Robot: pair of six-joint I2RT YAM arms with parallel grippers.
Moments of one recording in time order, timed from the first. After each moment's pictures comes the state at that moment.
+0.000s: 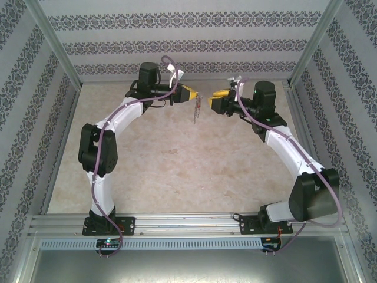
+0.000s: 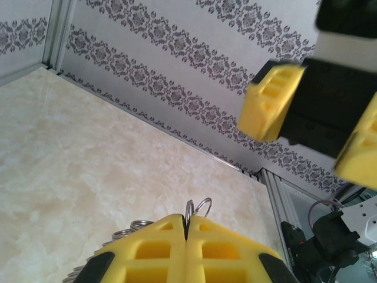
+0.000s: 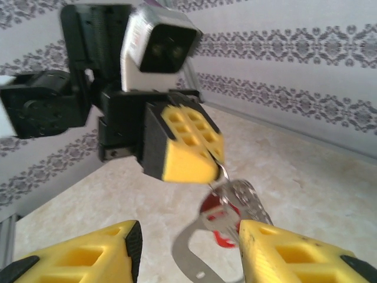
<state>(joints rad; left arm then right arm) -0.30 2.00 1.70 0.00 1.15 -0.19 0.20 1.40 1.09 0.11 -0.82 0.19</state>
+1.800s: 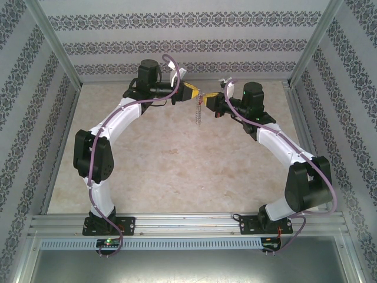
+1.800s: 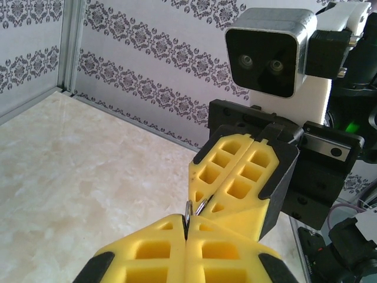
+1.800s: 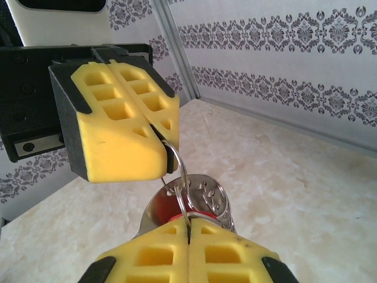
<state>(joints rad) -0.34 1.91 1.69 -0.08 1.05 -0.10 0.27 1.50 1.10 0.18 -0.75 0.20</state>
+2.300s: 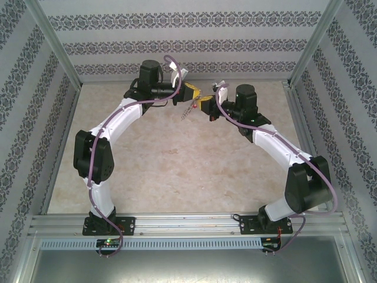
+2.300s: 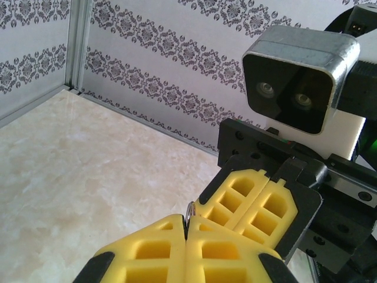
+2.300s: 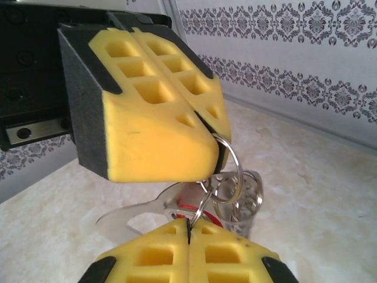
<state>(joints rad) -0.35 1.90 1.69 -0.10 1.01 -0.08 0.34 1.50 1.10 0.14 -0.67 0.12</state>
